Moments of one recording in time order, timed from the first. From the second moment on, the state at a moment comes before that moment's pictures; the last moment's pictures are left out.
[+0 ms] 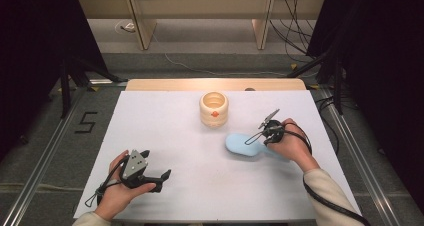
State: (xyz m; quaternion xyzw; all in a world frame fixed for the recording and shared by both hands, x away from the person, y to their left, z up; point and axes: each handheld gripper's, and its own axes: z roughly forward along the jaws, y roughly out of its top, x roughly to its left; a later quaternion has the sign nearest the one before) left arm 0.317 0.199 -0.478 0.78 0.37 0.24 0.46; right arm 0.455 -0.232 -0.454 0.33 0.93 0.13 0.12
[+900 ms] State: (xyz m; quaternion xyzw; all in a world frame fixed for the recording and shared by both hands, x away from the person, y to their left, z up) left arm 0.317 0.199 -0.477 0.78 0.37 0.24 0.46; right arm 0.418 -0.229 -0.453 0.32 0.93 0.11 0.11
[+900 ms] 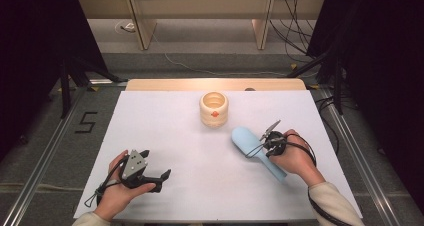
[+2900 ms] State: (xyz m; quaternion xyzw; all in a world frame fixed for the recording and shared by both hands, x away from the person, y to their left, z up) left arm 0.317 0.200 -0.477 0.77 0.37 0.24 0.46; right arm 0.389 -0.278 -0.395 0.34 0.76 0.47 0.29
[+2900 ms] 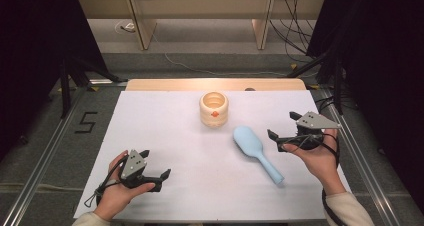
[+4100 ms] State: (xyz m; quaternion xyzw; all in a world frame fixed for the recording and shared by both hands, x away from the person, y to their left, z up) left arm 0.317 0.198 -0.476 0.77 0.37 0.24 0.46; right arm 0.416 -0.216 -0.446 0.36 0.91 0.18 0.07
